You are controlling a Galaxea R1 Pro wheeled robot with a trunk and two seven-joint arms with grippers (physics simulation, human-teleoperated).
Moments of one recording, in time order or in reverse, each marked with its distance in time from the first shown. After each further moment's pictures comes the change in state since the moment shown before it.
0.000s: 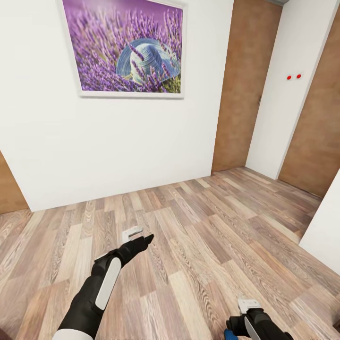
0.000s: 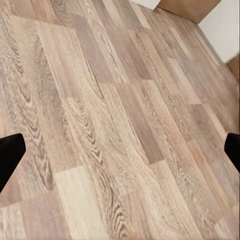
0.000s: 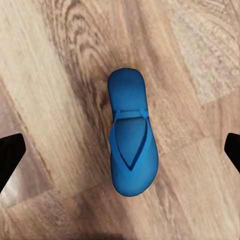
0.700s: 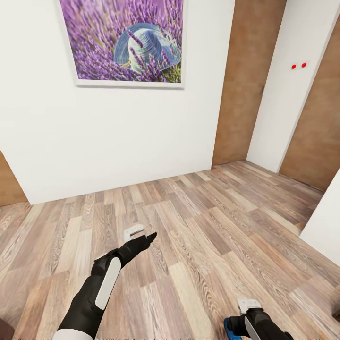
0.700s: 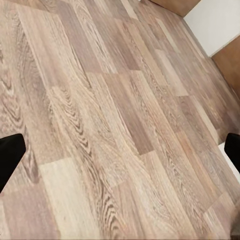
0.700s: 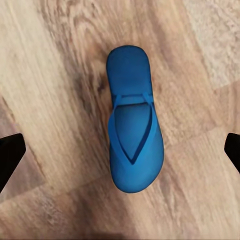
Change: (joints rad) left arm 0.000 0.000 -0.001 0.000 0.011 -0.010 -0.080; right arm 0.000 0.000 0.001 -0.001 0.001 0.003 0.000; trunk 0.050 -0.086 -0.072
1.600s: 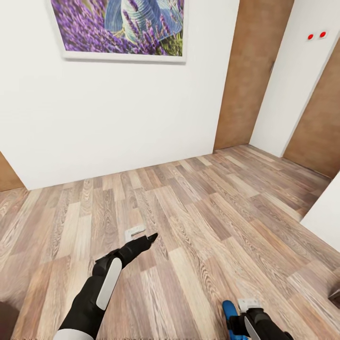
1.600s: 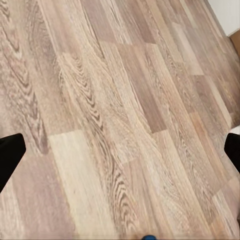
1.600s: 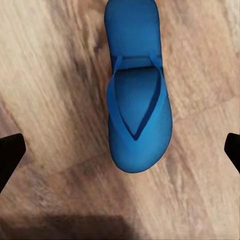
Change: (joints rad) left arm 0.000 -0.003 -0.007 0.006 -0.001 -0.002 -0.002; right arm 0.000 0.000 0.001 -0.001 0.002 -0.007 0.000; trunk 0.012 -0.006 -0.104
